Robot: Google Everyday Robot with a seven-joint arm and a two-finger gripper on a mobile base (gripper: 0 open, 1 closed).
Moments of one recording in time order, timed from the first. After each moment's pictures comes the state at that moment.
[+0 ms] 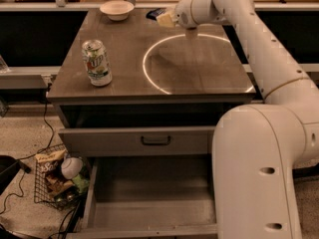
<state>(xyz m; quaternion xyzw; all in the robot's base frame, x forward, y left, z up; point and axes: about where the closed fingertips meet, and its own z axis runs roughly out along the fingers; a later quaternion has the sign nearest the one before) 0.871 -0.026 0.921 -0.41 0.72 0.19 0.52</state>
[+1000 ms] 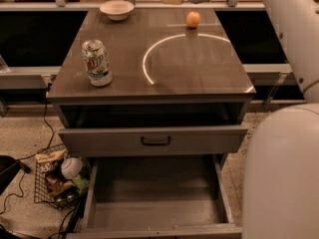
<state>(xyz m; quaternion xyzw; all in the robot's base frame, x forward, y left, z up) 0.802 -0.035 1.015 -0.46 0.70 0.15 0.53</state>
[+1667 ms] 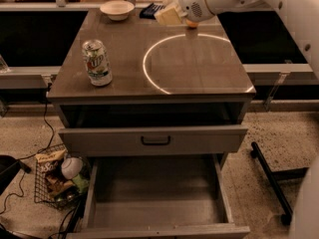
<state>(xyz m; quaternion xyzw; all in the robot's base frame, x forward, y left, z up) 0.725 -0.015 0.989 -0.50 0.69 0.19 0.49</state>
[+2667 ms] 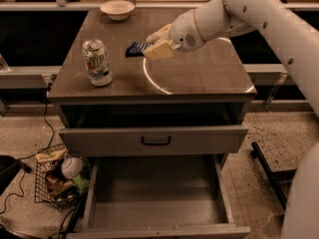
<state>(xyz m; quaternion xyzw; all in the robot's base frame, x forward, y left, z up) 0.663 0.015 0.918 -0.58 0.65 0.29 0.40</state>
